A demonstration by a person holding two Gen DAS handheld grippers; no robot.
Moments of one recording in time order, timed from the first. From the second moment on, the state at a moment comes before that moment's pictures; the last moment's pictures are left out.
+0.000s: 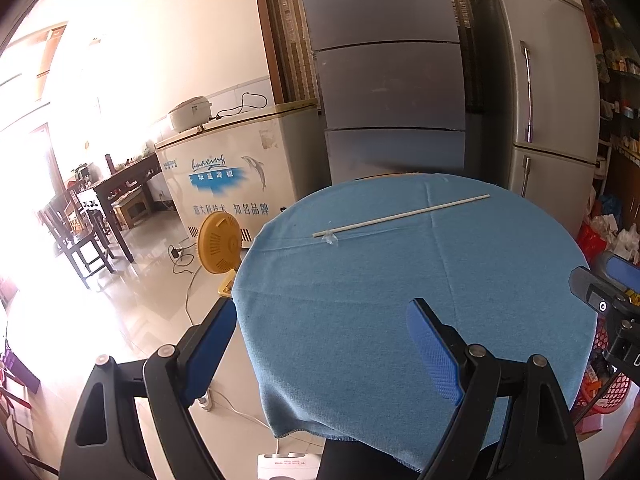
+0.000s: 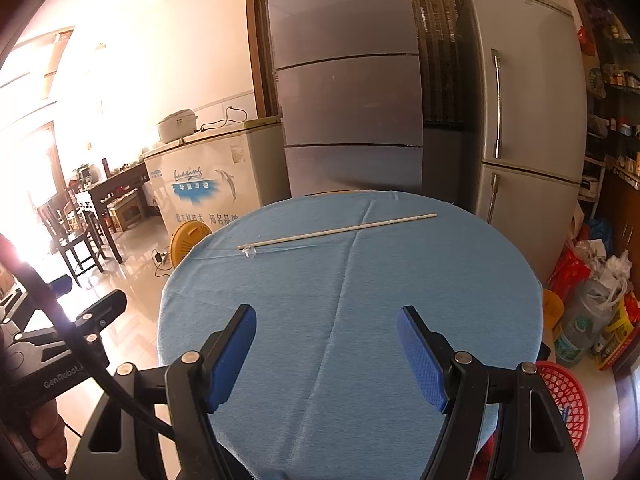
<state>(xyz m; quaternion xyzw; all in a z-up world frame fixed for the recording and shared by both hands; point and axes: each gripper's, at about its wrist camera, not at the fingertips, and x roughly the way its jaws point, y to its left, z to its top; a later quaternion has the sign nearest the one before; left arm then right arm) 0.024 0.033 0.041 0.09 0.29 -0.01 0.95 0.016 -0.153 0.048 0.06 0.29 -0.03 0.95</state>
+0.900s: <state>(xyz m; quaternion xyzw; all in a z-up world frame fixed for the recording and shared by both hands) 0.023 0.035 0.037 0.09 0.29 -0.01 0.95 0.016 -0.153 0.044 0.06 0.30 -0.03 0.95</state>
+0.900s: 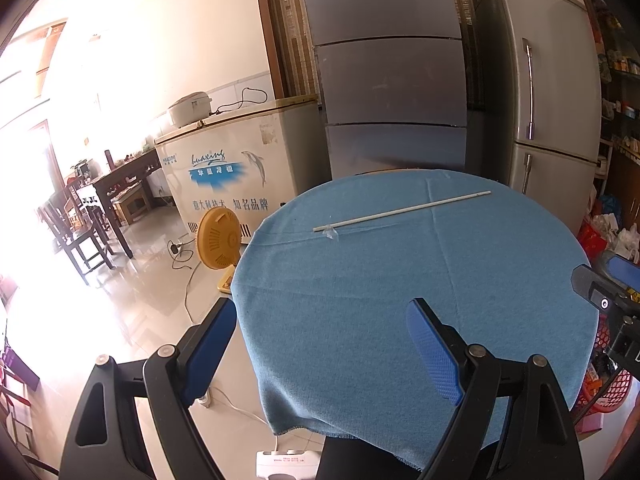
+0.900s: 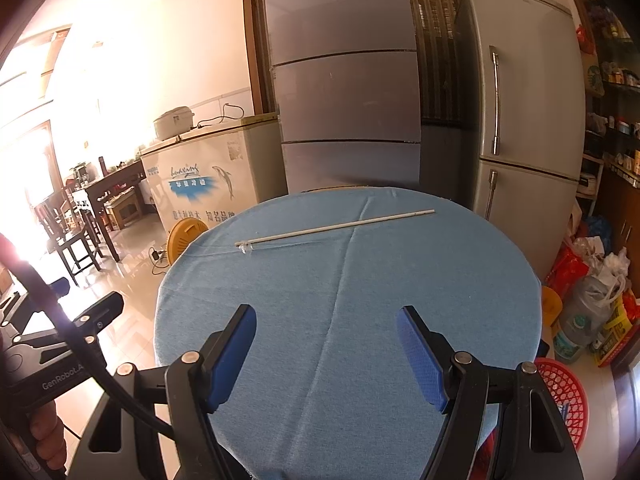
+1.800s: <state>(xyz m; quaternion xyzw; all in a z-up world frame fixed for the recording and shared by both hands) 0.091 0.029 0.019 0.08 0.33 -0.01 0.94 0.073 -0.169 0.040 0.05 0.32 -0.06 0.94</state>
